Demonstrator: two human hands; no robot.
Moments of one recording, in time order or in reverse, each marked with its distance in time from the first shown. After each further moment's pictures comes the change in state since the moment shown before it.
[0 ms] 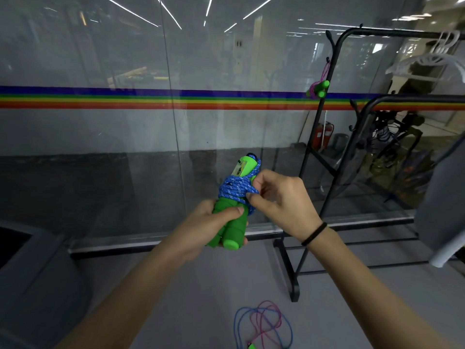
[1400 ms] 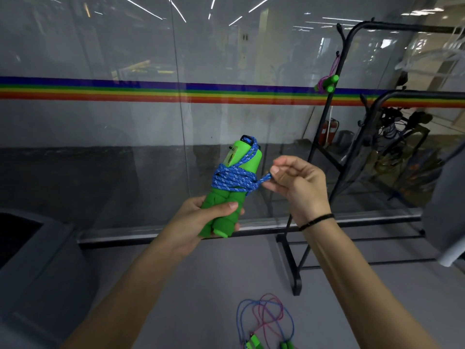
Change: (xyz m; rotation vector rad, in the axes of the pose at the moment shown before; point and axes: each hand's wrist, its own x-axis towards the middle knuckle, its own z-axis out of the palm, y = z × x) left_hand -0.018 -0.015 -0.030 -0.175 0.033 0.076; right_hand 0.004 -0.018 0.011 0.979 0.270 0.440
